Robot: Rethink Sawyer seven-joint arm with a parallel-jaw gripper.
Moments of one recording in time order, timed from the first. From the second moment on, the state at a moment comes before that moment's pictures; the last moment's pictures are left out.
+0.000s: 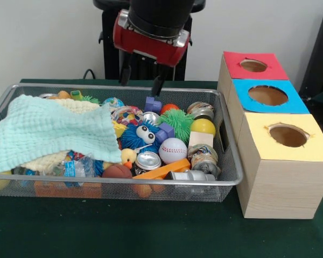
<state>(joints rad) -0.08 -0.51 -0.29 1.18 -0.01 1.04 1.71</state>
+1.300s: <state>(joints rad) -0.15 -0.38 -0.28 1.06 -0.03 1.05 1.71</state>
